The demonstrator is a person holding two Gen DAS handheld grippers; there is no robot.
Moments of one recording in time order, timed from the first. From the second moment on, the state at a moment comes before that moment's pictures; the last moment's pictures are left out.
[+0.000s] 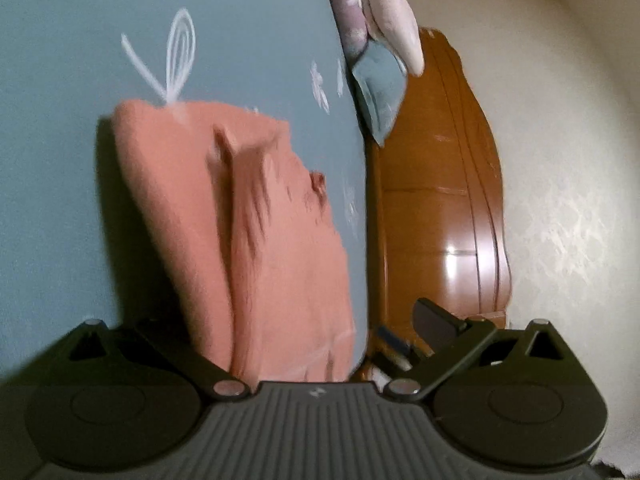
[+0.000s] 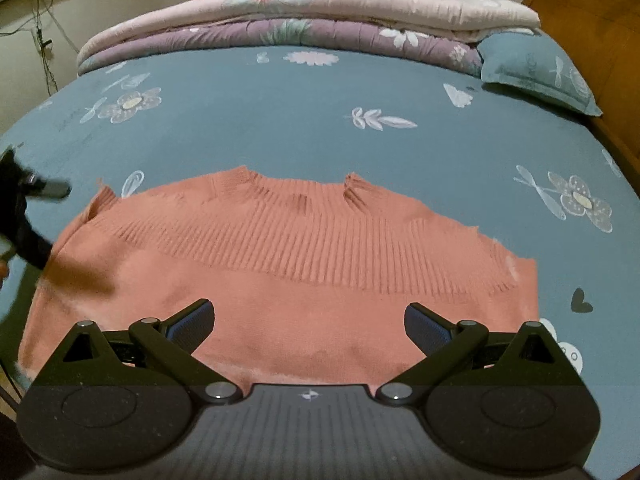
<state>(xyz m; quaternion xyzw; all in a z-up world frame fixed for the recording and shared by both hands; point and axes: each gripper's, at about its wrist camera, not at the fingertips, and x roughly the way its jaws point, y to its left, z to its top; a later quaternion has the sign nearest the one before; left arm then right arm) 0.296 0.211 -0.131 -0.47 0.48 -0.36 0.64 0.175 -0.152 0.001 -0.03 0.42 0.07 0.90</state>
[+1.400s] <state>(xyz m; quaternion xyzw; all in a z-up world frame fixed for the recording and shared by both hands) 0.294 0.210 -0.124 -0.37 0.58 -0.28 0.67 0.195 -0.161 -0.037 -0.04 0.45 0.14 0.88</state>
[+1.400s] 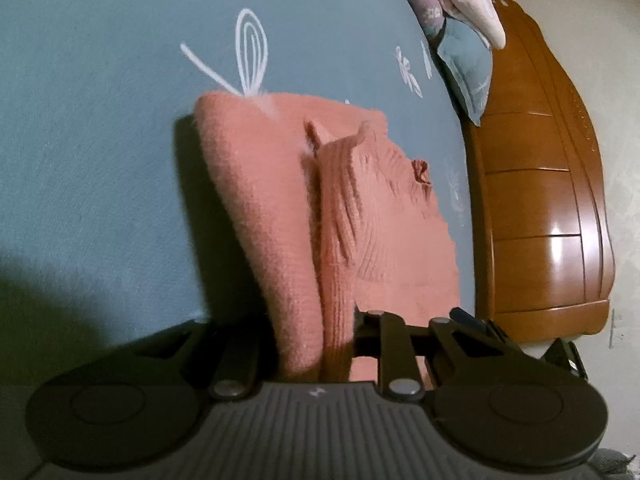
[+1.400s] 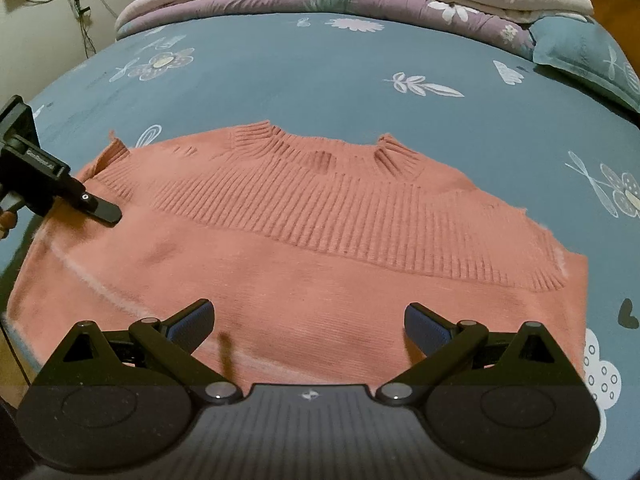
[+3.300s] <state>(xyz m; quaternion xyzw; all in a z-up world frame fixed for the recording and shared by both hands) 0.273 0.133 -0.034 -0.19 0.59 -0.18 0.76 0.175 -0.202 -0.042 0.01 0.41 0.14 0.90</state>
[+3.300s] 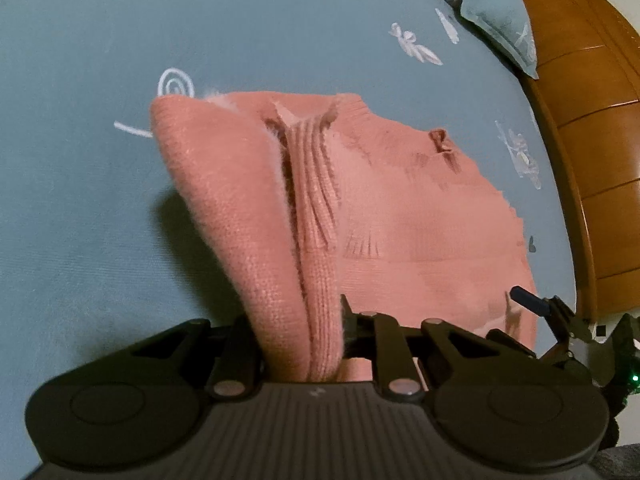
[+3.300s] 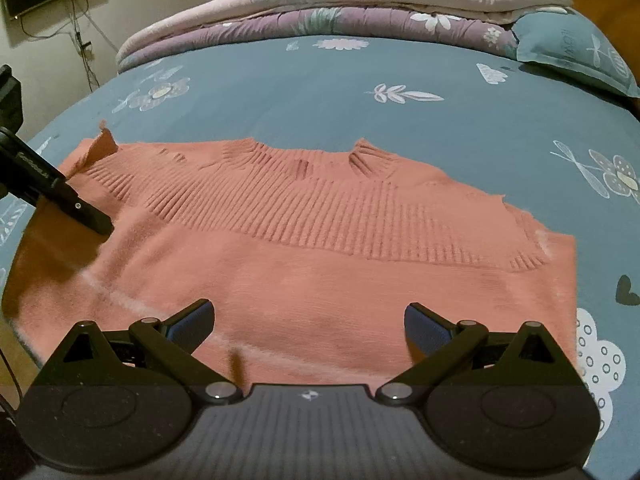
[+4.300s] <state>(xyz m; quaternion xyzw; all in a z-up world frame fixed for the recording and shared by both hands) 0.282 0.027 0.043 -0.20 0.59 -0.26 0.74 0.135 -0.258 -0.038 0.04 0.38 0.18 0.91</state>
